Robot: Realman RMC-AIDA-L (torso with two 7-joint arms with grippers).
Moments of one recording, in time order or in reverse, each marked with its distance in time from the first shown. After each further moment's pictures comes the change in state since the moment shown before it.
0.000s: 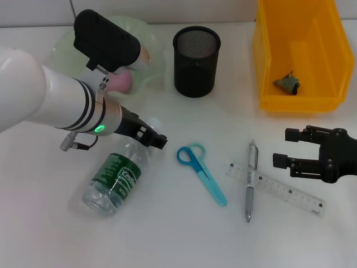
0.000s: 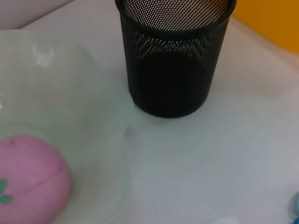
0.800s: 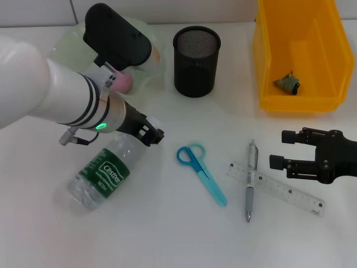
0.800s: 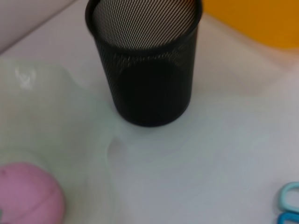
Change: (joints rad) left arm -0.006 0.002 0.013 0.066 0.021 0.061 0.048; right arm 0.017 0.000 0.001 0.026 -0.013 0.006 0.002
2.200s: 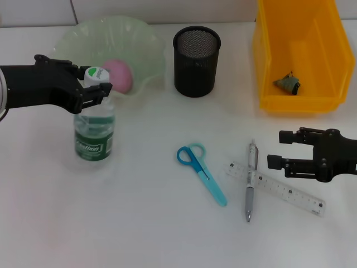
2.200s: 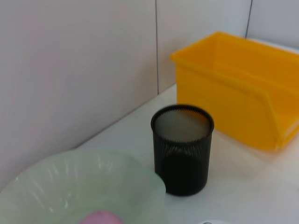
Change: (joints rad) left arm 0.386 0.010 -0.439 0.436 -0.420 0.171 0.521; right arm 0.020 -0.002 0.001 -0.013 -0.025 -0.011 0.044
